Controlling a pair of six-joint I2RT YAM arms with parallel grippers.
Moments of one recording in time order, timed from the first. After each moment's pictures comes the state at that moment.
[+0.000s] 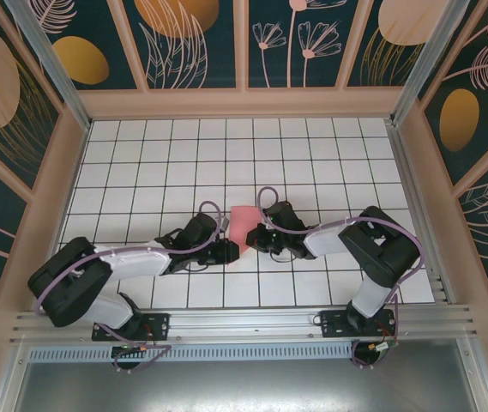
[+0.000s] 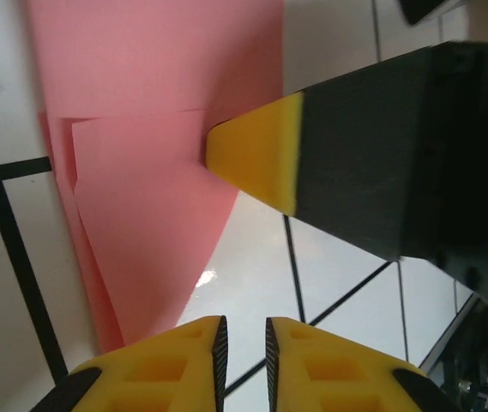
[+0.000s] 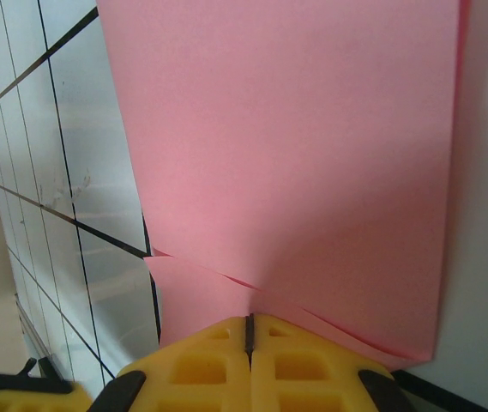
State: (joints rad) left arm -0.82 1.45 0.50 0.14 0.33 -0.87; right arm 0.75 1.71 0.58 0.34 -0.39 1.01
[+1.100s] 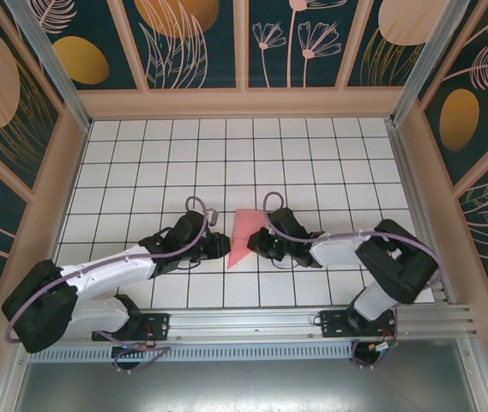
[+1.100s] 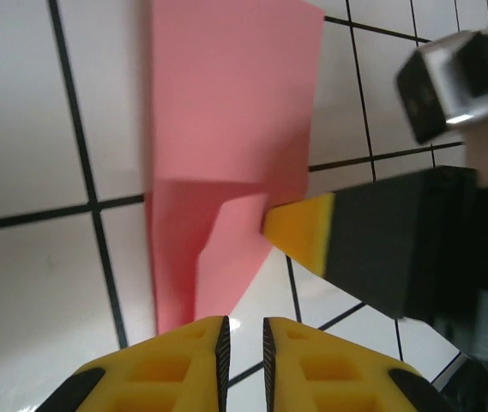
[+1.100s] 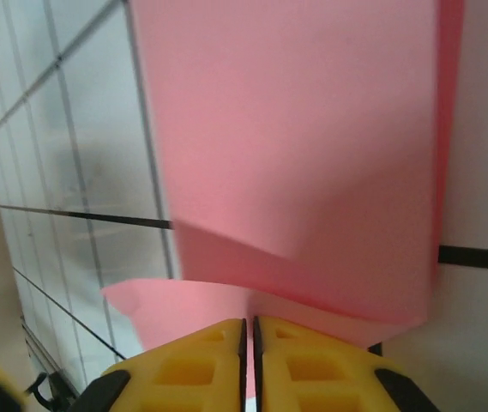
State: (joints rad) left arm -0.82 1.25 0.55 -0.06 0.17 -0.86; right arm 0.82 1.51 0.52 0.25 -0.25 1.12
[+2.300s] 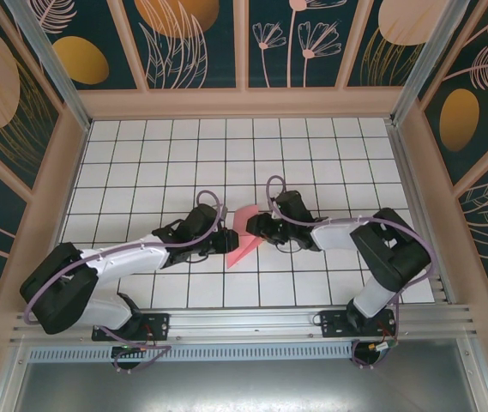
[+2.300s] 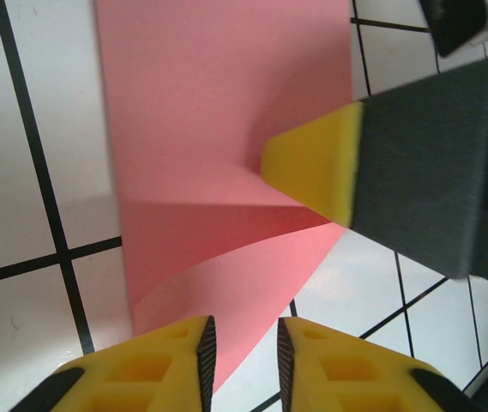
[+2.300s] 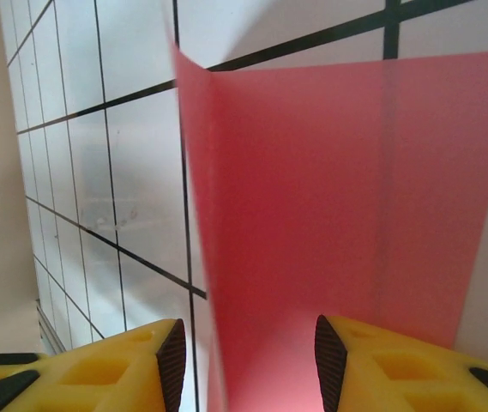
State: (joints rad) left arm -0.82 1.36 0.62 -0.05 0.17 -0.82; right arm 0.65 1.65 0.63 0.27 -0.45 0.93
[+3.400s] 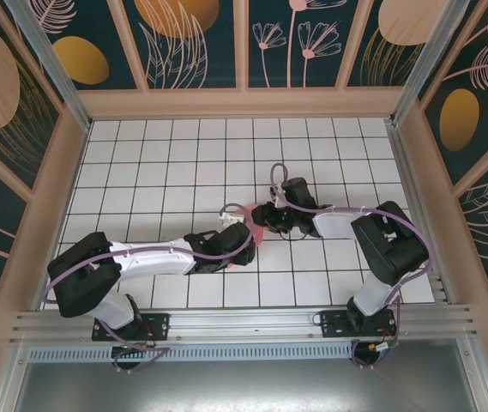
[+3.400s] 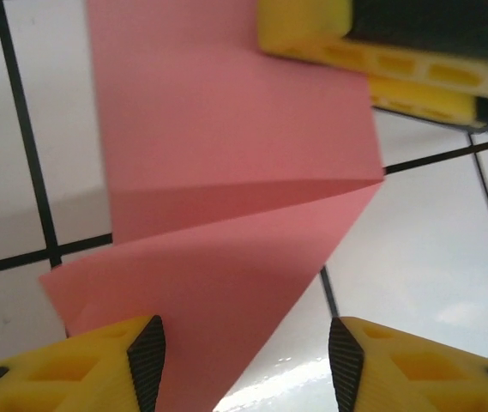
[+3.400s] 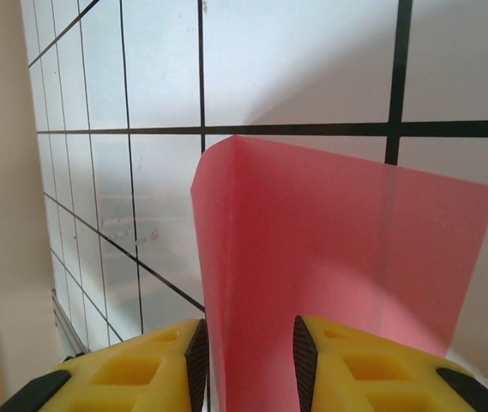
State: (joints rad) left arm -1.08 1.55 0.78 -0.21 -0.25 -0.84; right arm 0.56 1.68 0.73 0.17 -0.57 0.83
